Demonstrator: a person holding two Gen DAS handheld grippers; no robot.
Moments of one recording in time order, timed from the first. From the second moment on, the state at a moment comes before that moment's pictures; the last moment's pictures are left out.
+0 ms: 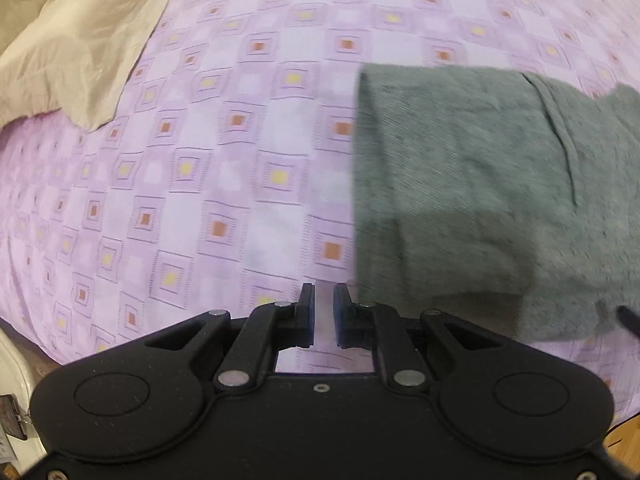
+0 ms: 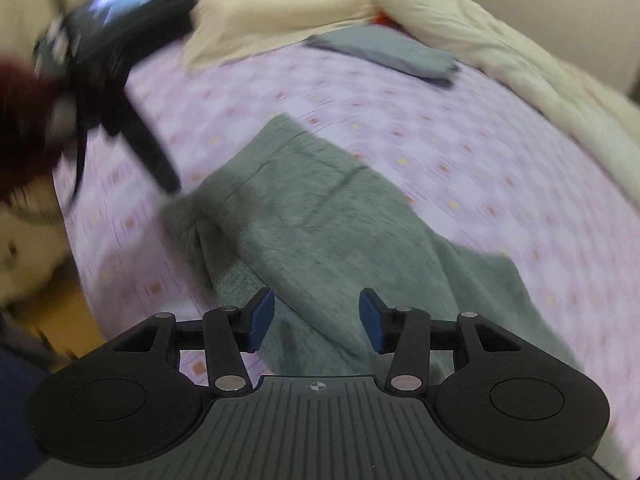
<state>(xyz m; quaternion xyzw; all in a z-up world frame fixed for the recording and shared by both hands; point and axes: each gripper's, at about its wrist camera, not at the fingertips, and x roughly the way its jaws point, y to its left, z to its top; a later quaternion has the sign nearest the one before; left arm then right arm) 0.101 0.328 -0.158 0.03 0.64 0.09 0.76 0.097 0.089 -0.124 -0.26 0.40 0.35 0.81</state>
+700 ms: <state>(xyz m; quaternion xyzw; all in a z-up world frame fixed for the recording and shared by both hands) 0.117 0.348 -0.087 -0.02 0.56 0.07 0.82 0.091 0.143 -0.148 -0.17 0.48 0.39 0.77</state>
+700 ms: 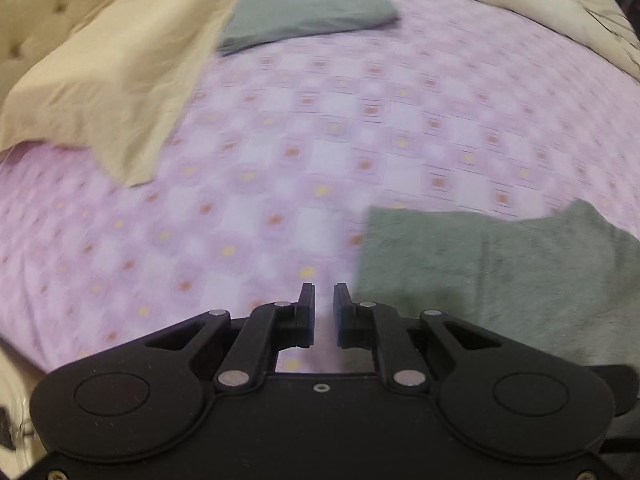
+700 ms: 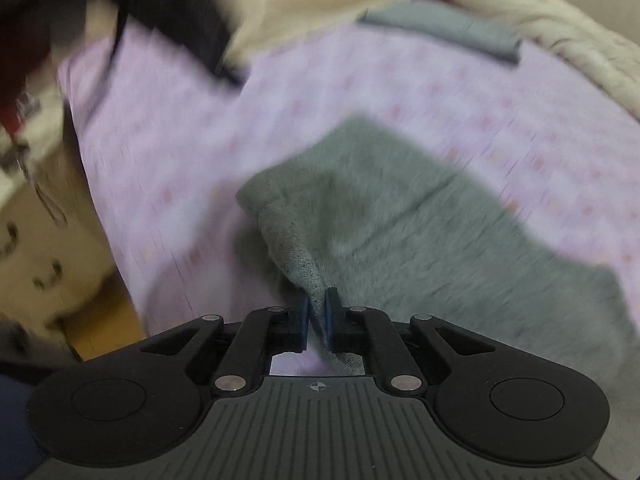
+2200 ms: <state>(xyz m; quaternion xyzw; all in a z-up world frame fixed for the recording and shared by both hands) 0.150 0.261 -0.197 -0.04 0.63 0.08 0.77 0.211 -0.010 -0.170 -0.12 0.52 0.38 0.75</state>
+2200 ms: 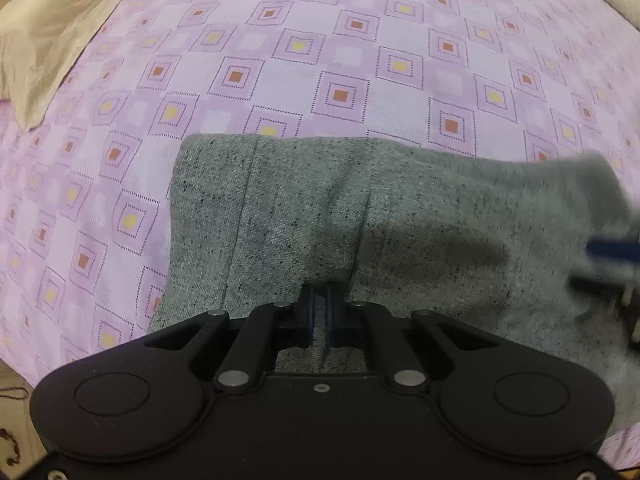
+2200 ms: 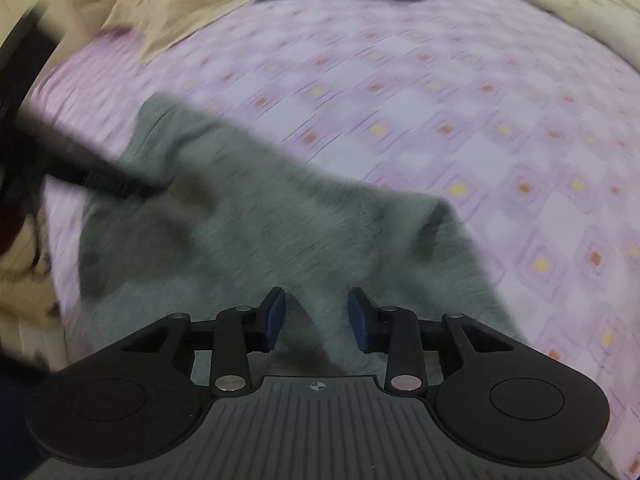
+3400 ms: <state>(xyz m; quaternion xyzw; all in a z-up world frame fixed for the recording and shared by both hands) 0.137 0.254 -0.191 -0.02 0.60 0.07 0.80 0.311 0.016 -0.206 -0.04 0.56 0.30 0.77</state>
